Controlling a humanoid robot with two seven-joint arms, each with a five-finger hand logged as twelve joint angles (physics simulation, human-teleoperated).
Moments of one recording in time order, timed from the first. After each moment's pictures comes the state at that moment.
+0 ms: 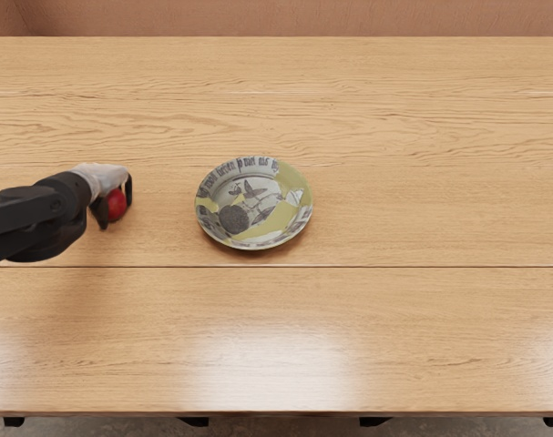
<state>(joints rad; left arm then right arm) -1.13 0.58 0.01 -1.27 1.31 -0.07 0.61 -0.04 0.00 -0.13 0.24 0.06 0.11 -0.05</state>
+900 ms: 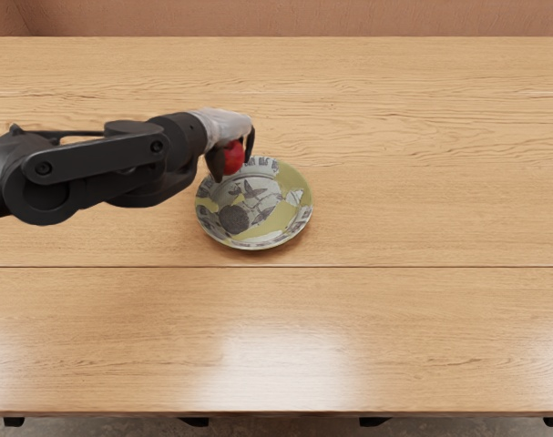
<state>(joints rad) -1.41 0.30 0.00 -1.28 1.20 -0.14 0.61 -0.04 0.00 -0.13 0.24 0.06 0.11 -0.05</state>
